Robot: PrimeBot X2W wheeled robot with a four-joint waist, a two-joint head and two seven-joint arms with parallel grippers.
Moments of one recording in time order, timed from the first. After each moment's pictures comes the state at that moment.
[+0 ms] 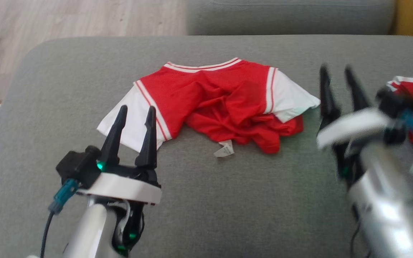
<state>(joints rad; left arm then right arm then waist) -0.16 0.04 -0.30 0.07 -0.37 0.00 -0.26 -0.59 -0.15 0.24 0.72 0.51 0.12 -0.25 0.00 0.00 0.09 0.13</state>
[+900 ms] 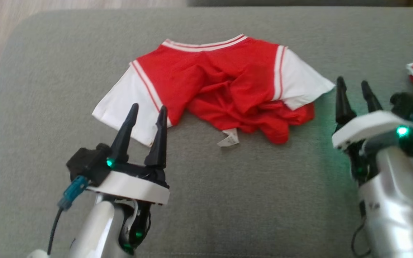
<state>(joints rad) -0.17 0.04 -0.33 0.08 -0.35 -0.02 -0.26 -0.49 -0.05 -0.07 0.62 0.30 0.12 -0.06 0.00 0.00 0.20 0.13</state>
